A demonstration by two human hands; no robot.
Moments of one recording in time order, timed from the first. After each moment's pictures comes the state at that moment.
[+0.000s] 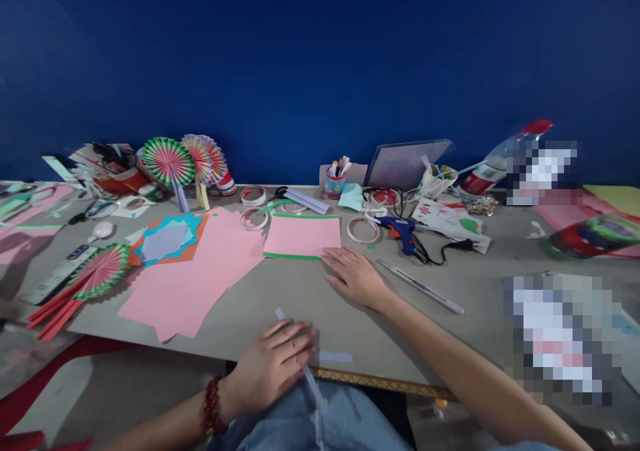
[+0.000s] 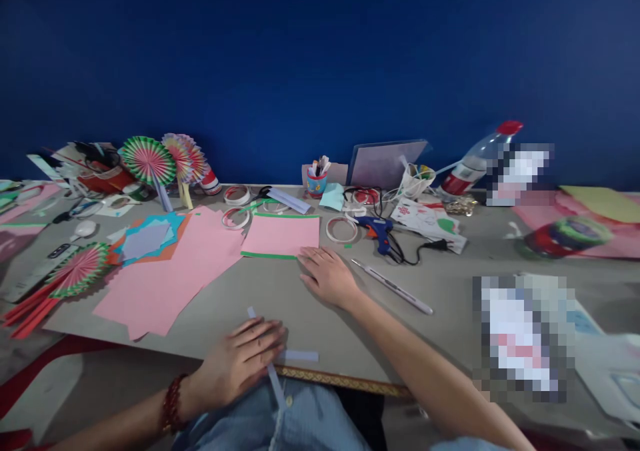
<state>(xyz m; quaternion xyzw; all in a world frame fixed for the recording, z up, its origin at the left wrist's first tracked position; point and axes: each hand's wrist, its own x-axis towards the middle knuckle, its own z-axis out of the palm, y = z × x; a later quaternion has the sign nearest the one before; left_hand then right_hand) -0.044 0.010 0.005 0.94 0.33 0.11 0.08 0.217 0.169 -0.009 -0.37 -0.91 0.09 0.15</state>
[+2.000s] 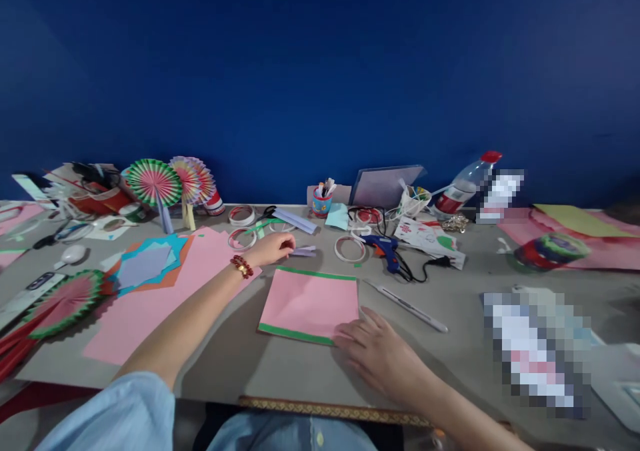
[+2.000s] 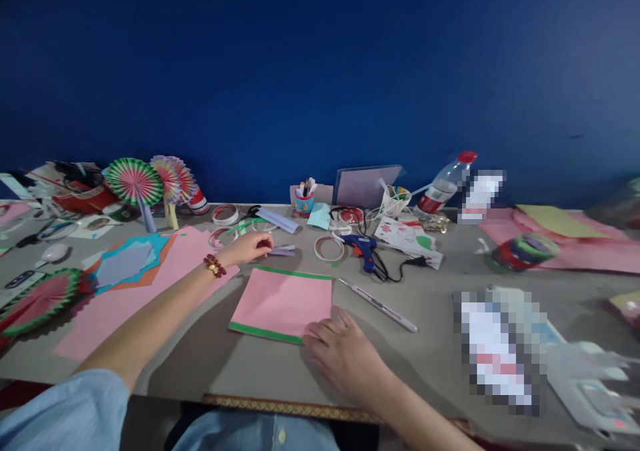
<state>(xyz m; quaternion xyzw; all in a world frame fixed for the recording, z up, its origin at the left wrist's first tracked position) -0.046 0.265 0.043 0.83 0.46 0.15 0.27 0.262 0.078 0.023 -0.34 -0.93 0.11 0.08</state>
